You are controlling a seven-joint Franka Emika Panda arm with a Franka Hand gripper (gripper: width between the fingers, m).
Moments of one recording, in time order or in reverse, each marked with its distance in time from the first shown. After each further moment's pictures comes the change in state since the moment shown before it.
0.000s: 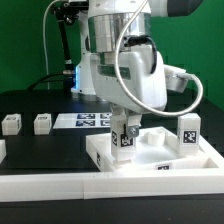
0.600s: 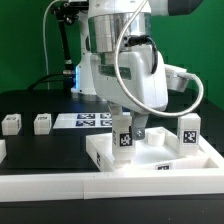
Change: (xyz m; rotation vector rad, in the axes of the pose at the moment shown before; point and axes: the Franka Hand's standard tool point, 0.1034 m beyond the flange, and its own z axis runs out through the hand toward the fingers) arm -0.001 0.000 0.000 -0.006 -0.005 -0.118
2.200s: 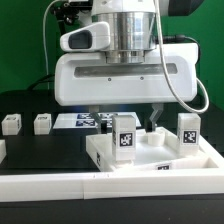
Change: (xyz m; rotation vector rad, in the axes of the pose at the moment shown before) arm 0.002 -0.001 -0.001 -0.047 0.008 -1.191
